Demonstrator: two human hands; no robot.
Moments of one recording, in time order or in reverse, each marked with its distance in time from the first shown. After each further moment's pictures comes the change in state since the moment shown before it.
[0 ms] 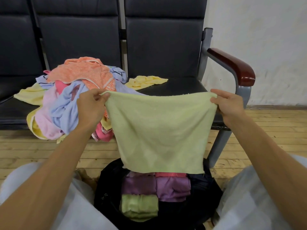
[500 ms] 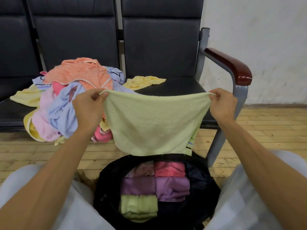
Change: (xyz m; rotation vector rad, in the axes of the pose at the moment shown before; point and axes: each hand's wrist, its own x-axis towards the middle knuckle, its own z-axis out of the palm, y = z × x) left_hand -0.006 0.006 0.003 0.050 0.129 0.122; right_hand -0.005 0.006 0.011 -0.529 0.217 -0.416
